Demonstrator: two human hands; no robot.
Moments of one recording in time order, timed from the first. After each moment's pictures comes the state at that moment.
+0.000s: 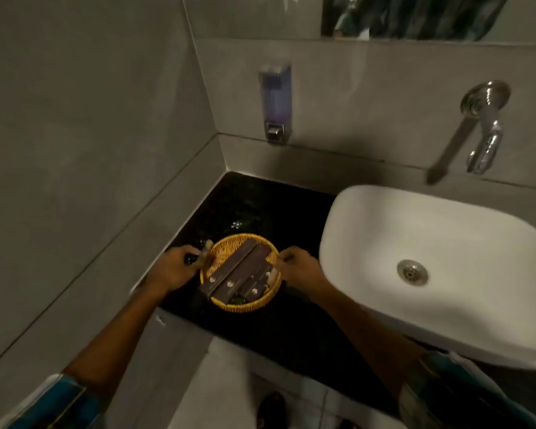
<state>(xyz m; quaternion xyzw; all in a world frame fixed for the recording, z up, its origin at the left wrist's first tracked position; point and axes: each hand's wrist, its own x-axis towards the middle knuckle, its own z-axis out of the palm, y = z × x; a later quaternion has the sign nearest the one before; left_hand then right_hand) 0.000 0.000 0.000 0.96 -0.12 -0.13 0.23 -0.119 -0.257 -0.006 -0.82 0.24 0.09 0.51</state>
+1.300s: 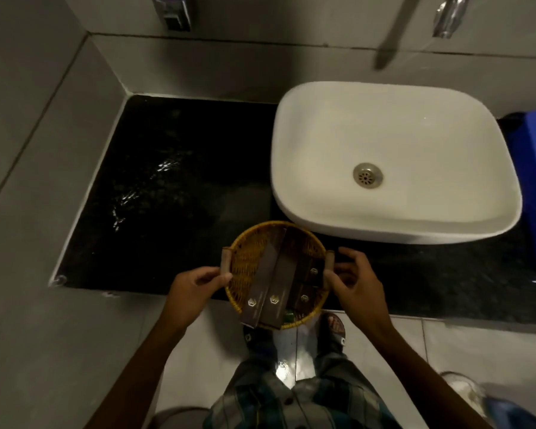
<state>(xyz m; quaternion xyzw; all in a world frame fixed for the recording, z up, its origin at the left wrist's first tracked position) -0.129 -0.051 -0.060 0.83 -0.12 -0.35 0.41 -0.319 -0.272 -0.067 -0.73 0.43 -0.11 0.52</state>
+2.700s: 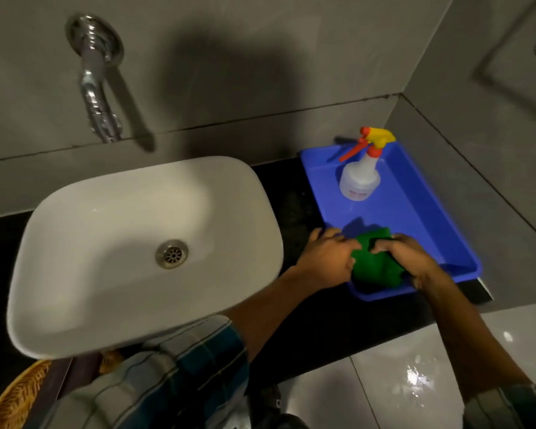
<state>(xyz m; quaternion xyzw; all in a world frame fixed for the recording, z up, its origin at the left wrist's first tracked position) -0.406 -0.583 -0.024 0.65 -0.71 -0.23 0.14 -0.570 -0.675 -0.024 -0.51 0.67 -0.14 0.51</state>
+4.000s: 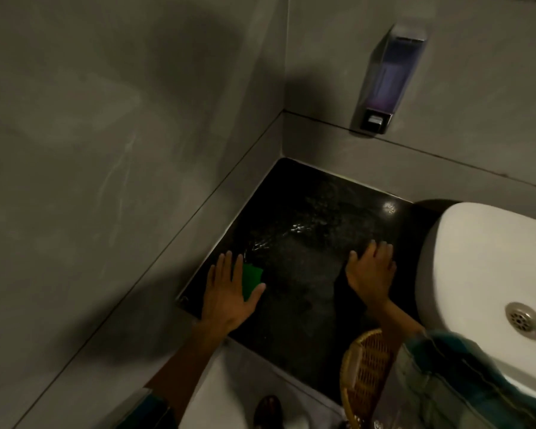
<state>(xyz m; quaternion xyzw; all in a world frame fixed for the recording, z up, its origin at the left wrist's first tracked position) 0.039 0.054 -0.118 0.97 -0.17 -0.09 0.14 0.002 -0.242 -0.108 -0.90 0.39 -0.01 0.18</state>
